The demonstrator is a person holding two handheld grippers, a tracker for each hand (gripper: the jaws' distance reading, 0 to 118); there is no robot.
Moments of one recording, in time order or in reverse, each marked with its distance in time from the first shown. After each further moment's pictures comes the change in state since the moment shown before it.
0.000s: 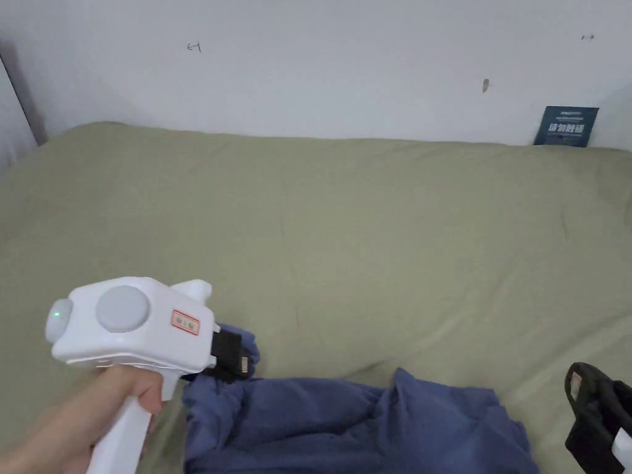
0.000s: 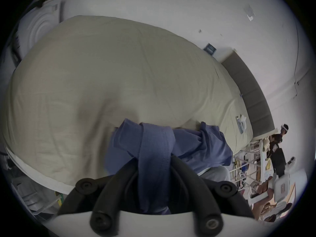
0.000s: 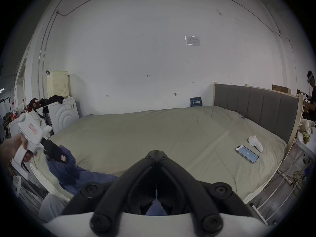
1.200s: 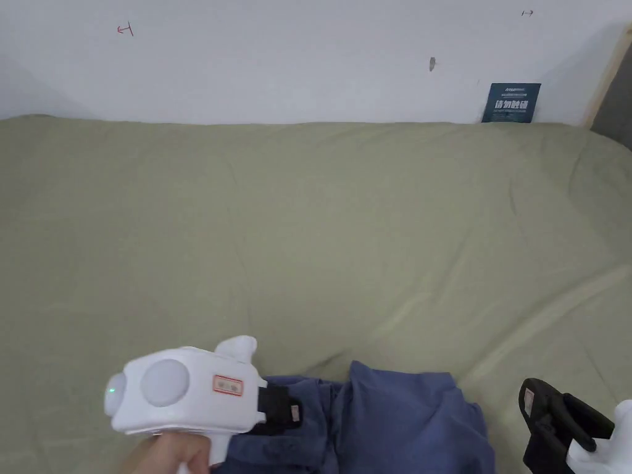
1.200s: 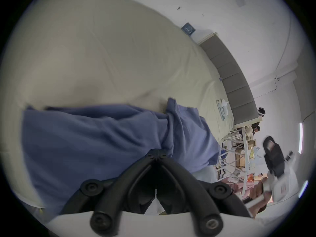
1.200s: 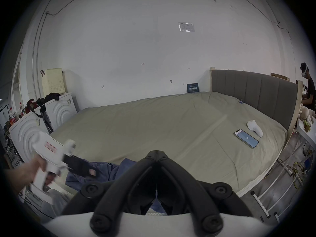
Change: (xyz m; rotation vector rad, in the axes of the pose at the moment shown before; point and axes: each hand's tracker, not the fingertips) left arm 0.027 -0.038 -0.081 -0.059 -0.244 -0.035; right arm 0.015 -0.018 -0.009 -0.116 -0.011 -0.048
